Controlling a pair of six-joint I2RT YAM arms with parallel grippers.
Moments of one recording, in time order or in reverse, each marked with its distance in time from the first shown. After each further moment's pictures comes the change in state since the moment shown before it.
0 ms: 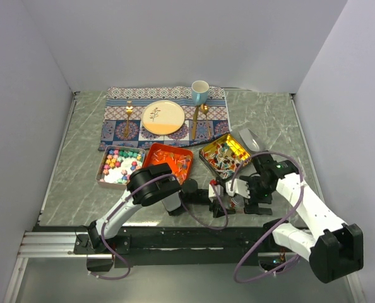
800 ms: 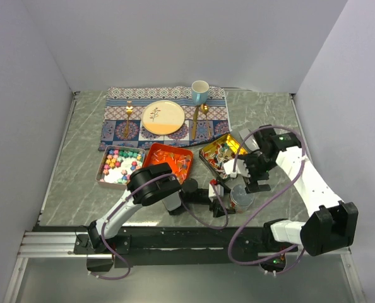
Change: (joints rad) left arm 0.004 0.006 0.010 0.000 0.017 0.000; right arm -0.106 0.209 0.373 -0.171 -0.161 -0.309
